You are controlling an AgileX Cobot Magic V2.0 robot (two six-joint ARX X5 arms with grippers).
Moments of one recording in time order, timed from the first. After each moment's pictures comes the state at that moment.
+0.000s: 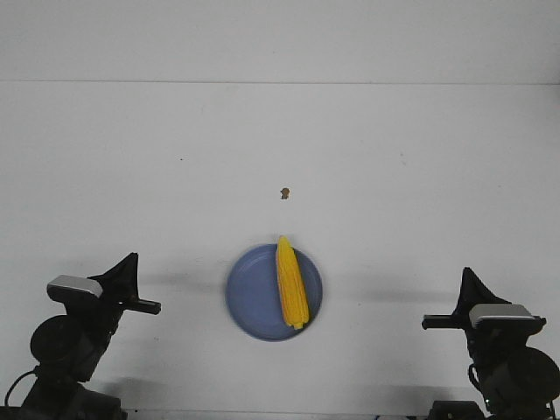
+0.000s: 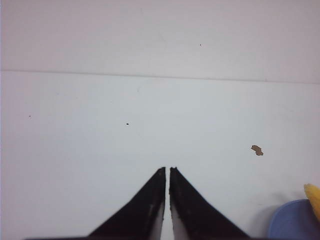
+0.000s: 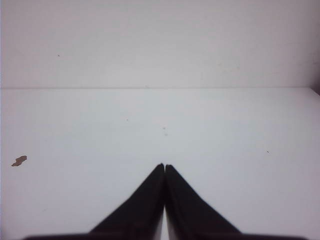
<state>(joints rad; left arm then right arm) -0.22 0.34 0.44 -0.11 -0.02 -0.12 -0.02 0.21 0.54 -0.44 -0.05 0.05</state>
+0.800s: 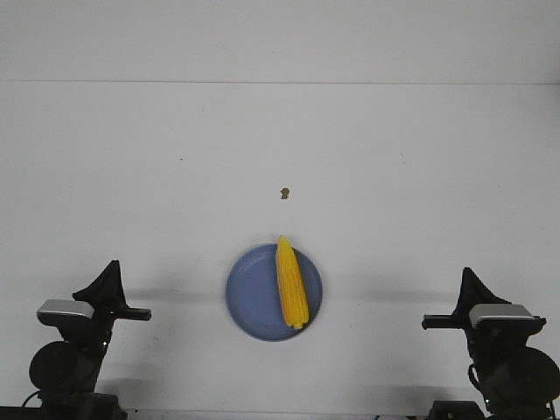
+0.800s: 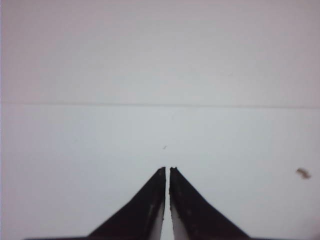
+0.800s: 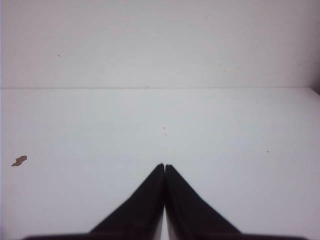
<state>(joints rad) -0.09 0.09 0.22 -0.01 -0.03 -0.04 -0.02 0.21 0.54 -0.44 -0.05 0.05</state>
